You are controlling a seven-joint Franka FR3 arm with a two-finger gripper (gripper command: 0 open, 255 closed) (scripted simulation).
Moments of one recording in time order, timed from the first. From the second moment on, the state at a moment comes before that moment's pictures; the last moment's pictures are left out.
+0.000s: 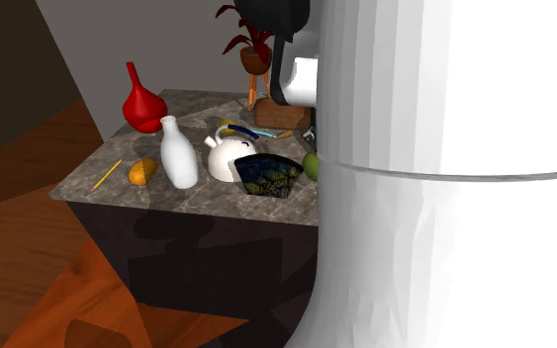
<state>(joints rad) -0.27 0.44 -0.26 -1.98 0.19 2.54 -0.65</state>
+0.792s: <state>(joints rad) -0.25 0.33 -0.28 -1.95 0.14 2.41 -0.62</state>
